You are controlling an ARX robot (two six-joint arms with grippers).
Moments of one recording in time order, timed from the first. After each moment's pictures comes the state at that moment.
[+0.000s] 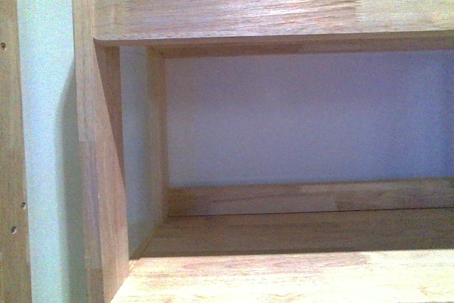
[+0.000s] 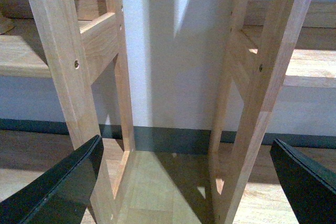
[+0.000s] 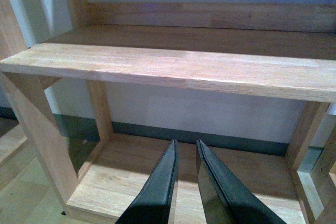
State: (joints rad) left arm 0.00 0.00 0.01 0.00 0.00 0.00; right arm 0.00 0.06 0.06 -0.01 0.00 0.01
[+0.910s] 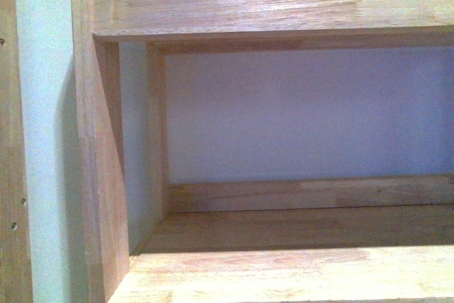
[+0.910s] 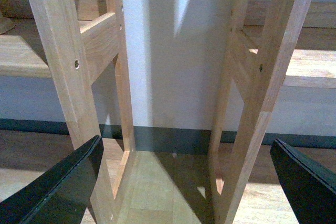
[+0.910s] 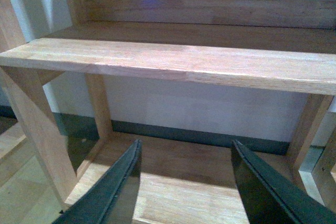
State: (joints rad) left arm 0.00 0.00 0.01 0.00 0.00 0.00; right arm 0.00 0.01 0.01 0.00 0.00 0.00
